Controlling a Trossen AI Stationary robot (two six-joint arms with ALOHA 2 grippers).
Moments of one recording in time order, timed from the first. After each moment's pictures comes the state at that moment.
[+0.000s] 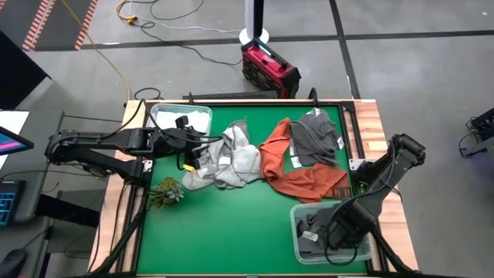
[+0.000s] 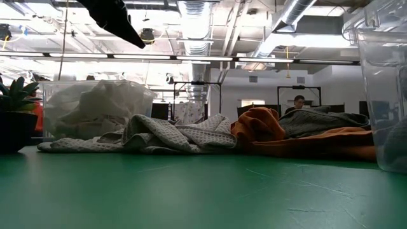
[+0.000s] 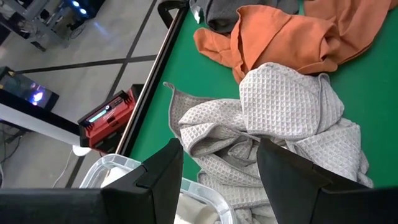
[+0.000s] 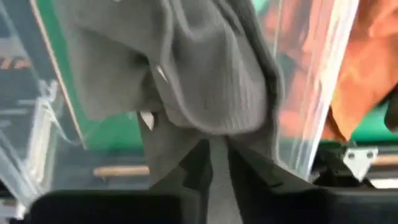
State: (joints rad) left arm 0.01 1.00 0.96 -0.58 -0.49 0.13; right arm 0.80 1.60 1.46 -1.57 -0.08 0.78
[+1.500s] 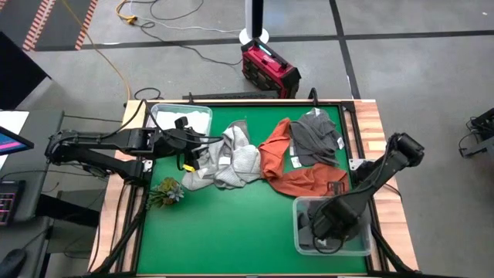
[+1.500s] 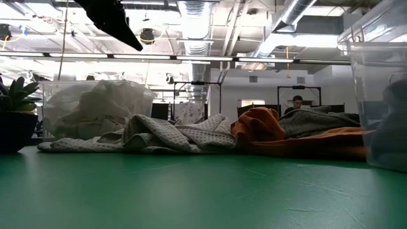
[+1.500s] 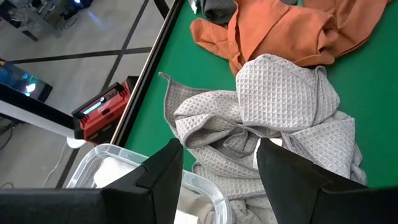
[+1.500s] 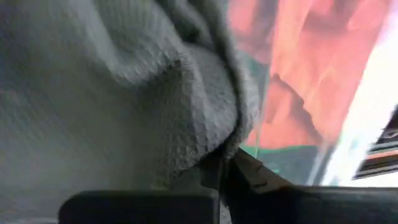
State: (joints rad) left arm 0.01 1.00 0.96 -0.62 -0.47 0.10; right arm 0.71 1.60 1.27 -1.46 -0.01 0.79
